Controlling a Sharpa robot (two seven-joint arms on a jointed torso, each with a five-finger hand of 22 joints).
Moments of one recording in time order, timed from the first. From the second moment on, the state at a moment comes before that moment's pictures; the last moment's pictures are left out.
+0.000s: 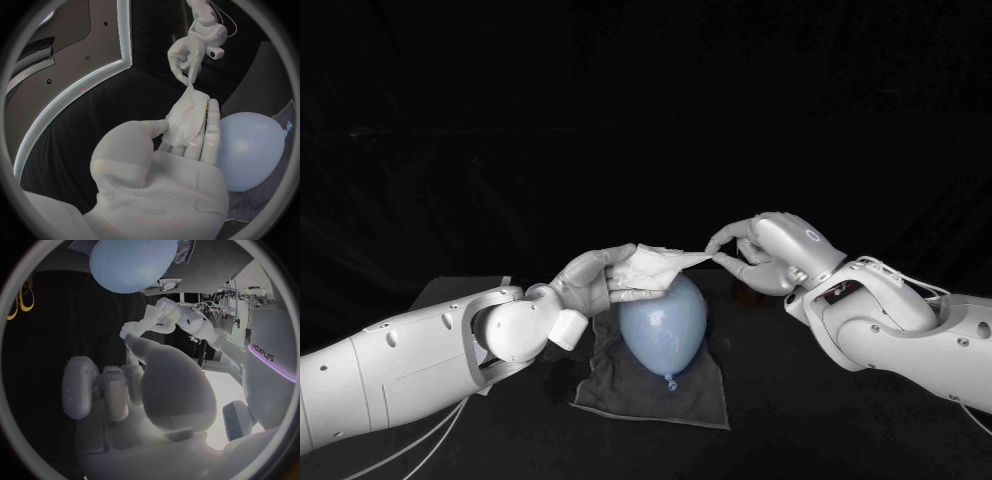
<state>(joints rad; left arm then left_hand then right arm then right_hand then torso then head) 1.15 -0.74 -0.08 1.46 0.29 0.15 0.20 1.09 0.10 0.69 0.14 0.05 0.80 0.21 0.35 0.17 1.02 0.20 0.07 0.06 1.03 0.16 0.07 0.23 0.18 0.97 0.28 0.07 0.07 1.29 -1.04 -0.18 1.81 -1.54 -0.76 -0.04 1.35 -0.05 0.54 0.03 0.05 1.05 0.08 0.36 0.42 1.46 0.00 1.51 1.31 1.47 -0.05 1.57 1.31 0.05 1.46 0.05 1.33 1.31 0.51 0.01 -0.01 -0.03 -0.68</state>
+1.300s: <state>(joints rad) 1.15 -0.75 -0.08 1.46 0.26 0.10 0.19 1.15 0.13 0.64 0.18 0.05 0.81 0.21 0.35 0.18 1.02 0.19 0.07 0.06 1.04 0.15 0.07 0.23 0.17 0.97 0.28 0.07 0.07 1.29 -1.08 -0.18 1.82 -1.55 -0.76 -0.05 1.35 -0.05 0.54 0.03 0.04 1.05 0.08 0.36 0.42 1.46 0.00 1.51 1.31 1.47 -0.05 1.56 1.31 0.05 1.46 0.05 1.33 1.31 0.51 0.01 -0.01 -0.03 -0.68</state>
